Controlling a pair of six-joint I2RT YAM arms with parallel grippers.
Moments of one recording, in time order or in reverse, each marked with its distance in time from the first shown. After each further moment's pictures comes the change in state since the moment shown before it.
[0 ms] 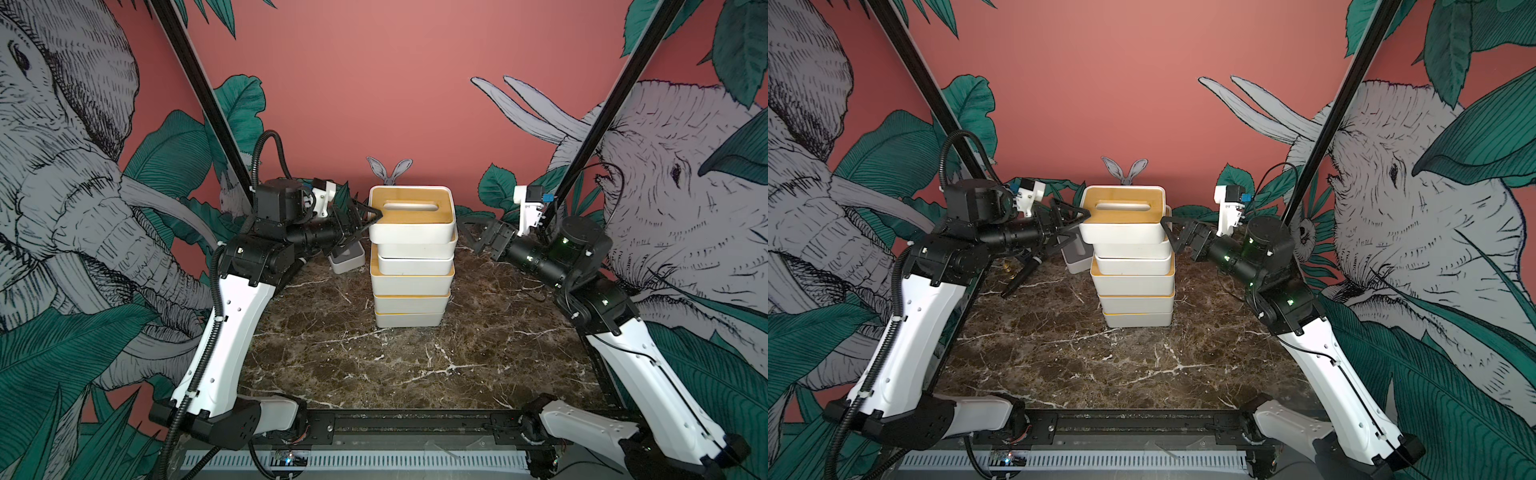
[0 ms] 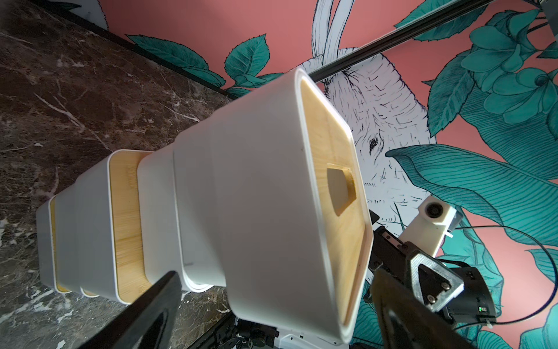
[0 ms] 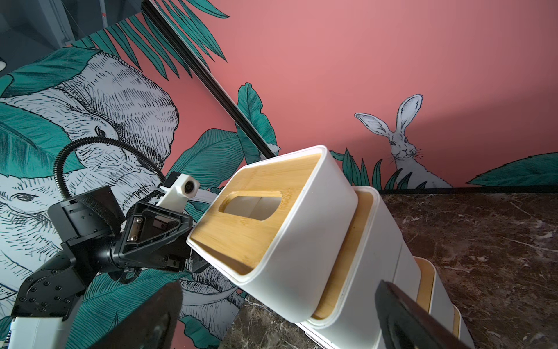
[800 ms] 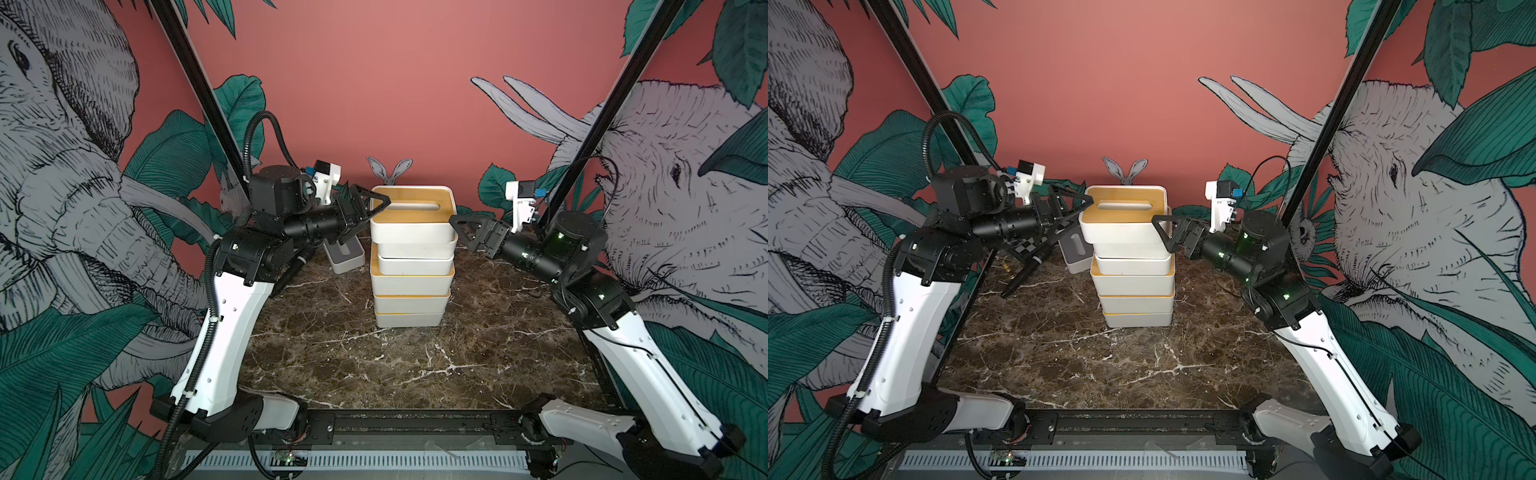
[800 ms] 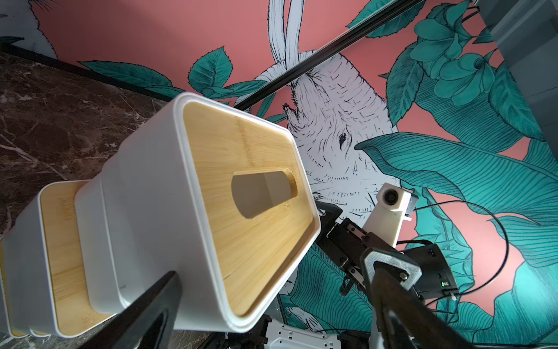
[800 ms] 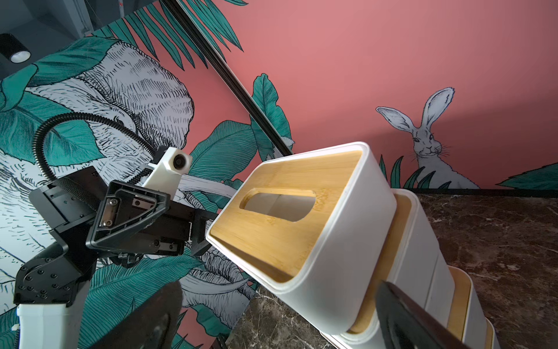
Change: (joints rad) left arm -0.069 0.051 0.136 0.041 0.006 -0.022; right arm 0.040 0.052 0.056 -0.004 -0.036 0.000
